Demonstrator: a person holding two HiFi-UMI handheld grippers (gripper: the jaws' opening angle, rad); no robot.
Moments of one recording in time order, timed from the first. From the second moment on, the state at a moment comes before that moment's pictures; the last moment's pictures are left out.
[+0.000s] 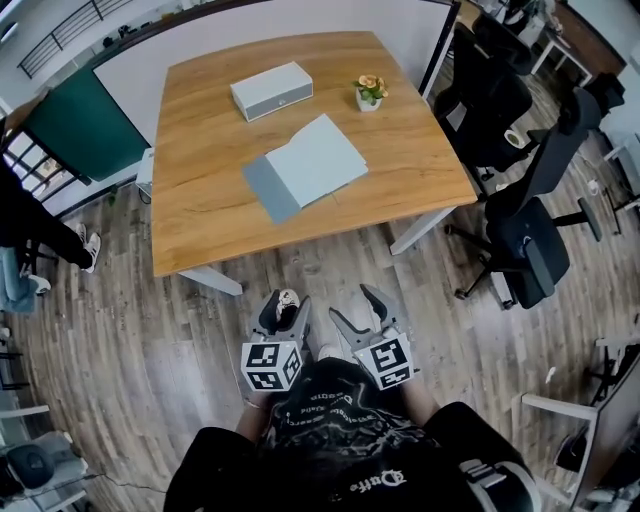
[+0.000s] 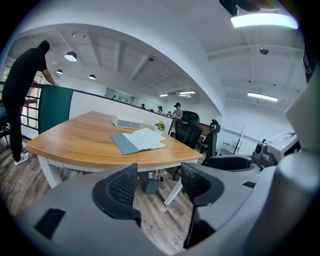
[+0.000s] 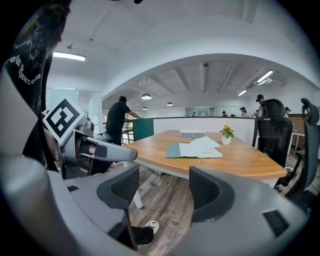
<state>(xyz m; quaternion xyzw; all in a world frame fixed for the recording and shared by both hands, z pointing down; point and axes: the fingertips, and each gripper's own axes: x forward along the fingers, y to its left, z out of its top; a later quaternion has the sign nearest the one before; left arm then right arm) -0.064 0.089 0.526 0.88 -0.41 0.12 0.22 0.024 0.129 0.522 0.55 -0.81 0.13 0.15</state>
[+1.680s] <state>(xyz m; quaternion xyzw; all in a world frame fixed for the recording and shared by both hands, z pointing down) -0.057 -0.217 0.579 0.82 -0.43 0.20 0.32 0.053 -0.171 0.538 0.57 -0.78 0.17 0.19</state>
